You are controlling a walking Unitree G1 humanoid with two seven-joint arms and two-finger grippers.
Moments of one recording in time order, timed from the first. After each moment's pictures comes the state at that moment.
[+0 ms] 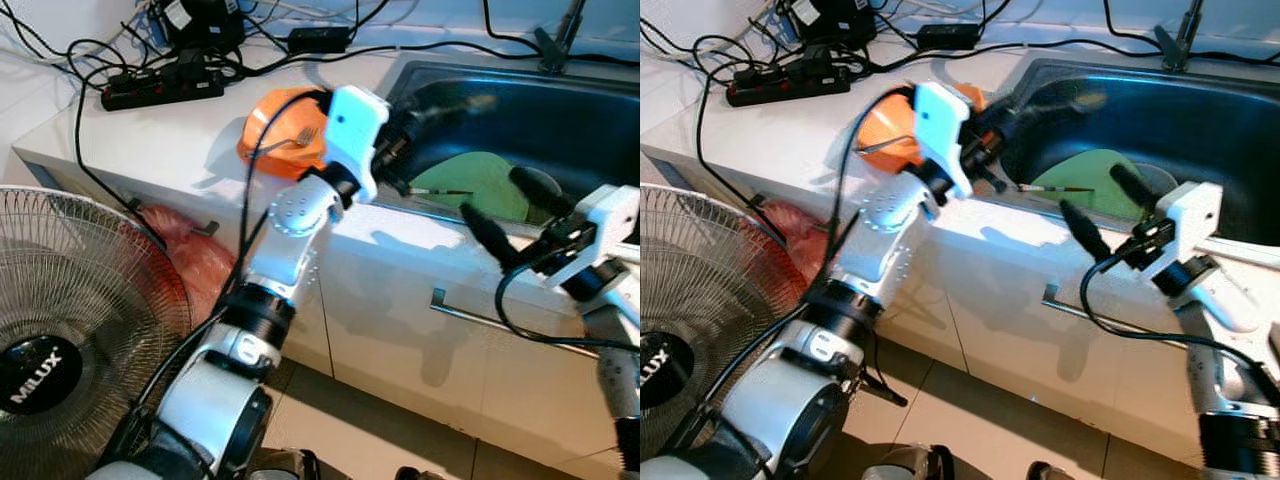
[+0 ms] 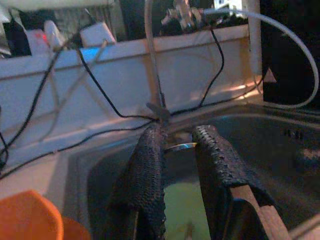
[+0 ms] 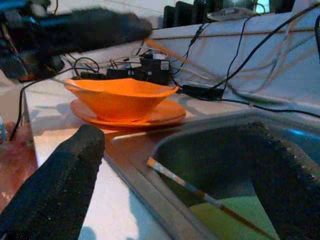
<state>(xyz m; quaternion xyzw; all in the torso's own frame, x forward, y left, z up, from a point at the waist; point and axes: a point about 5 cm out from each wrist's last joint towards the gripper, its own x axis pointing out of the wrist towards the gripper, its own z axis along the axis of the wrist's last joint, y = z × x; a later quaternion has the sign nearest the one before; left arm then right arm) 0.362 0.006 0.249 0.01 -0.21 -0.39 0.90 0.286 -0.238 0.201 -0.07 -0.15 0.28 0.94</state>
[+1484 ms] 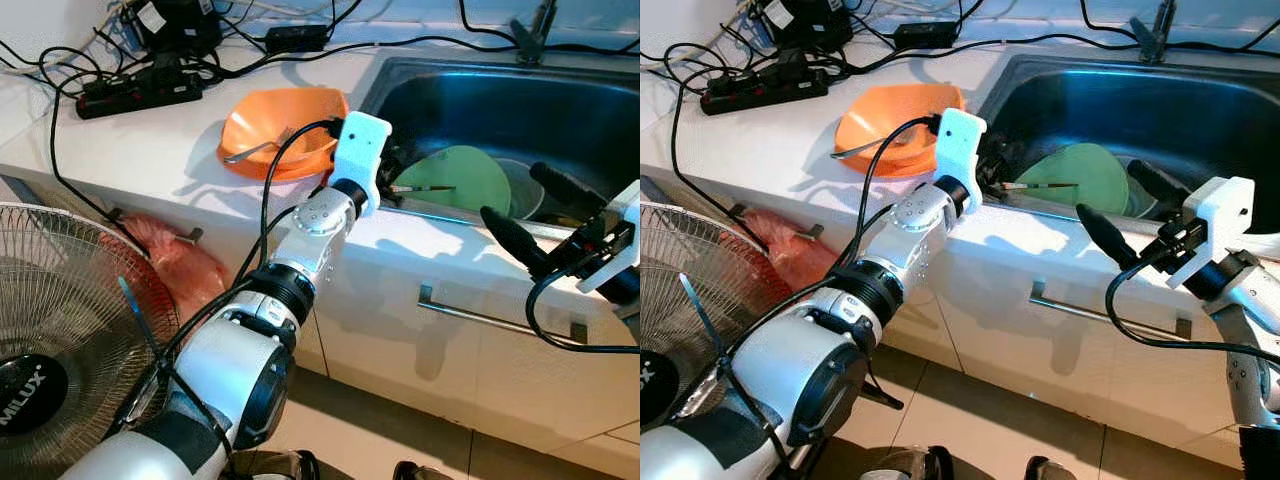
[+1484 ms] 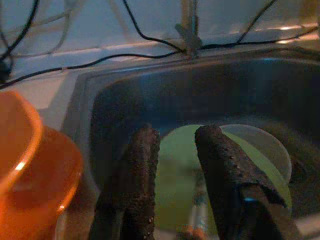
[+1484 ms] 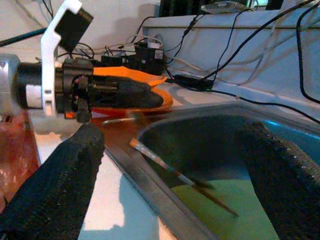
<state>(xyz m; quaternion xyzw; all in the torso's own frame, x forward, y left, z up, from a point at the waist) 0.388 -0.001 0.217 -0.01 -0.08 -0.29 0.95 0.271 -0.252 0.214 -0.10 -0.13 0.30 0.94</state>
